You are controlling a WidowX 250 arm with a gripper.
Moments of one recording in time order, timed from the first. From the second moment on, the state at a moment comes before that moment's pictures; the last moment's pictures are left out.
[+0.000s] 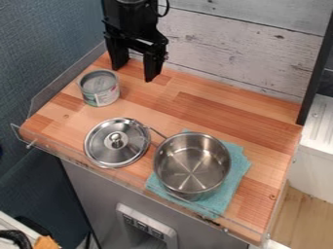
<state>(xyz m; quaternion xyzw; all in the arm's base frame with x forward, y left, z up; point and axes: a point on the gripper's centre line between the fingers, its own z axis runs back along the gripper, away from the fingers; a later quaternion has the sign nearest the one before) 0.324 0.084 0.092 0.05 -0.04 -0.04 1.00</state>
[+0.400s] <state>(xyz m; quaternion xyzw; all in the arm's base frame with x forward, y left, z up) 0.313 0.056 0.070 0.03 -0.01 -0.08 1.00</state>
